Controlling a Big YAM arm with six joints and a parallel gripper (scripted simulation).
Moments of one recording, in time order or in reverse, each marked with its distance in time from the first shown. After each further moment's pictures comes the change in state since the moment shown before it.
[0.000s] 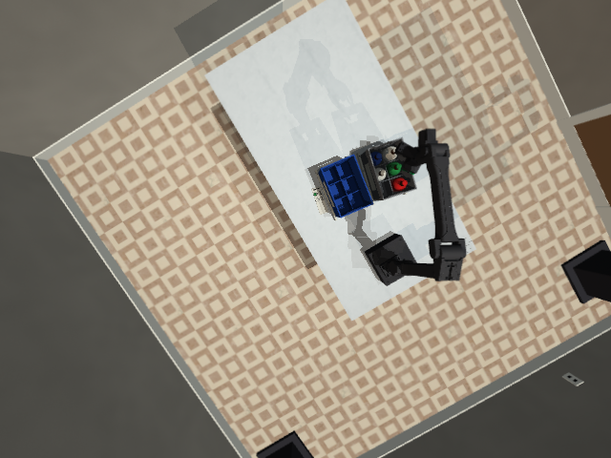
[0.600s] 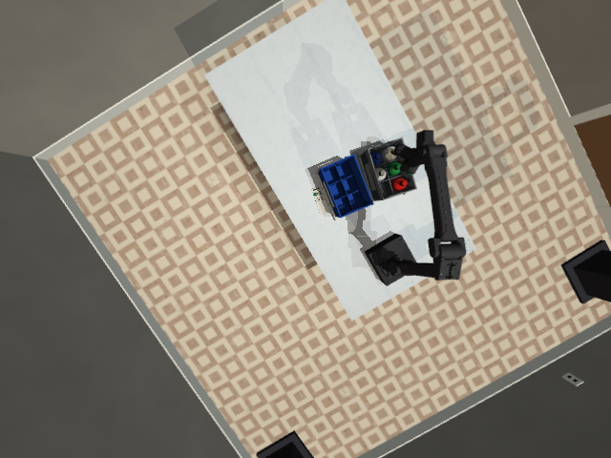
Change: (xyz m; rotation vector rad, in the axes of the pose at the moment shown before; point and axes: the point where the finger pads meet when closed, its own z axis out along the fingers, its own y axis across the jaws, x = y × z) arm 0.000 0.001 0.015 -0.002 0.001 -0.001
